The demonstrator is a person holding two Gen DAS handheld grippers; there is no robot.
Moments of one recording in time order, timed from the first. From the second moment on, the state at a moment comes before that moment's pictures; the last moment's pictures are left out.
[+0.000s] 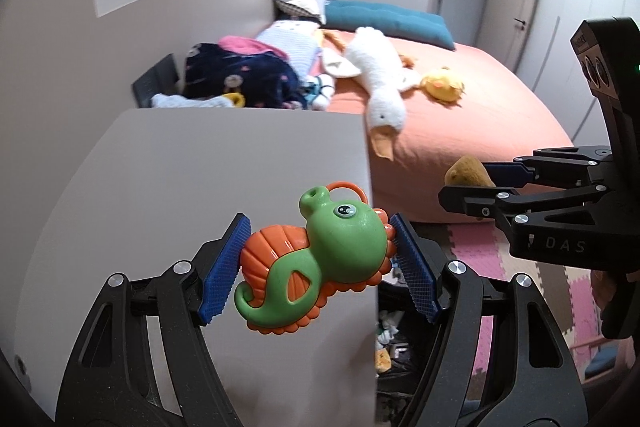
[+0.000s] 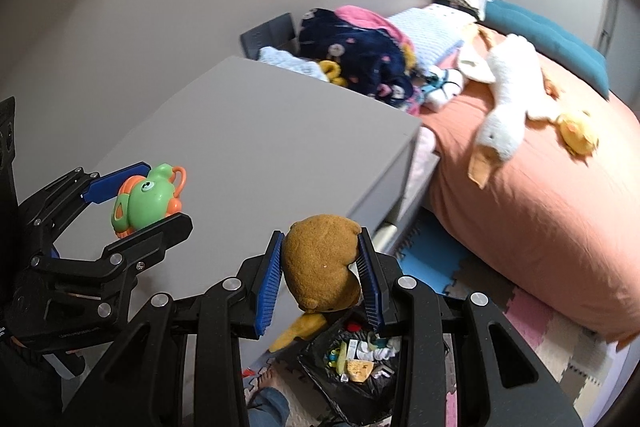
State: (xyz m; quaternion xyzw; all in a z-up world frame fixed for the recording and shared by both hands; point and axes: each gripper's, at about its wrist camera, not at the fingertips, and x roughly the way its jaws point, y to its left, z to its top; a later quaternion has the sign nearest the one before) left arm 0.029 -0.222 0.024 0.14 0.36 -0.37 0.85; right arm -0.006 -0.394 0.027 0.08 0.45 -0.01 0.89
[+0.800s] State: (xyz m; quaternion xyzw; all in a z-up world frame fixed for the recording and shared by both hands) left arm -0.038 -0.291 0.005 0.22 0.36 -0.49 0.76; right arm -0.098 -0.476 0.039 0.16 0.41 -0.13 0.89
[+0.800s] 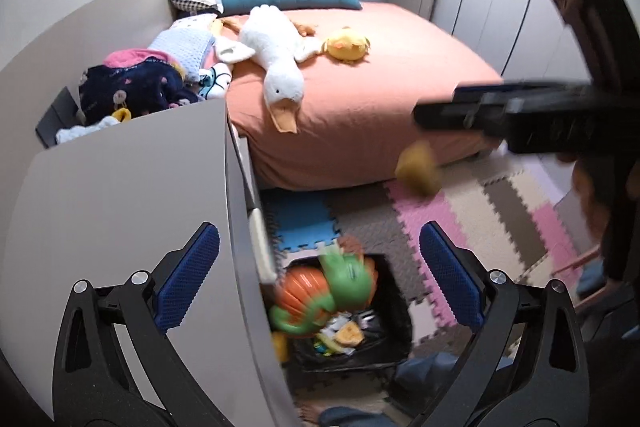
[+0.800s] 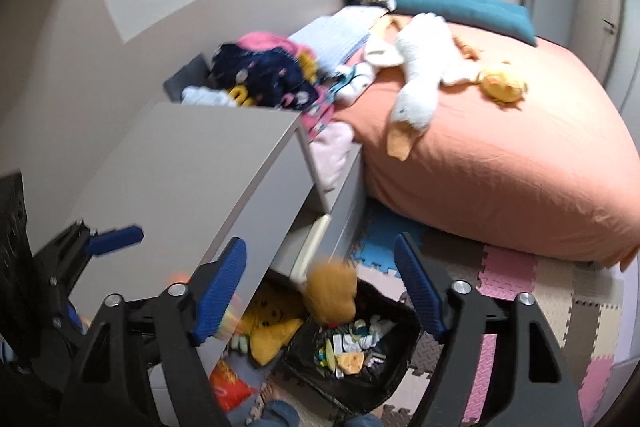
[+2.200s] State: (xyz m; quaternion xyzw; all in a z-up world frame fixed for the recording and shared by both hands) left arm -0.037 -0.293 -0.003 0.22 0.36 -0.47 0.78; right arm -0.099 -0.473 0.036 0.16 0.40 -0.15 0.89
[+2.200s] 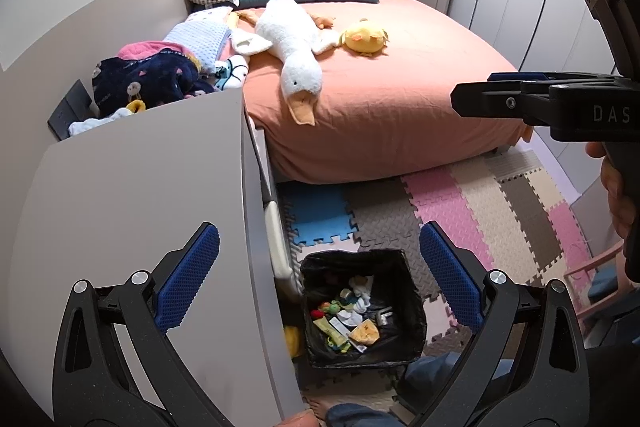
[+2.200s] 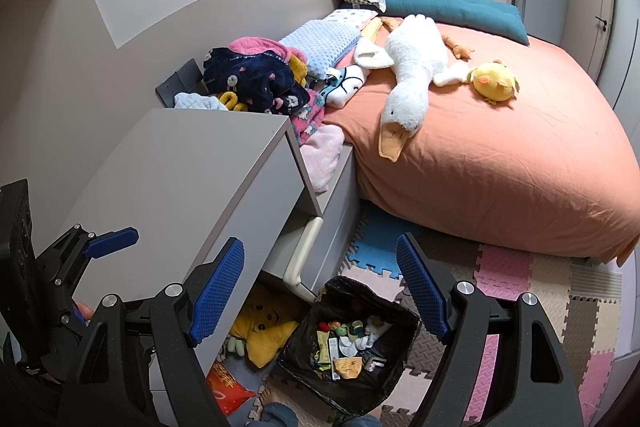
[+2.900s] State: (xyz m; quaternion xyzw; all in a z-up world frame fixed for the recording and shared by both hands) left arm -0.033 -0.297 -0.003 0.22 0.36 -0.47 0.78; right arm -0.097 -0.478 0.036 0.16 0.41 -0.15 0.89
